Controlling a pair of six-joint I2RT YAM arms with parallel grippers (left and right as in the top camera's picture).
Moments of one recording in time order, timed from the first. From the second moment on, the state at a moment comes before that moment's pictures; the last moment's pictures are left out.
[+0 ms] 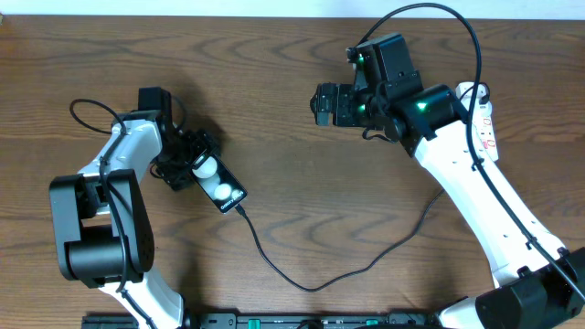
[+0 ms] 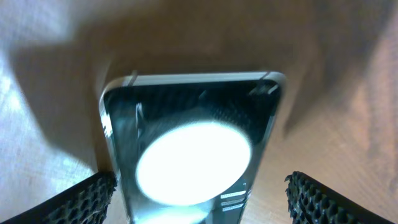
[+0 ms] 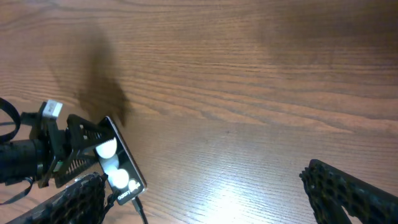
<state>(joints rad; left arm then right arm) 0.10 1.89 1.16 -0.74 0.30 -0.64 0.45 1.64 1.56 -0.82 -0.14 0.46</state>
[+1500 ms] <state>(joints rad) -0.06 1.50 1.62 -1.09 0.19 -0.07 0.32 1.65 1.62 -0.92 -0.36 0.33</state>
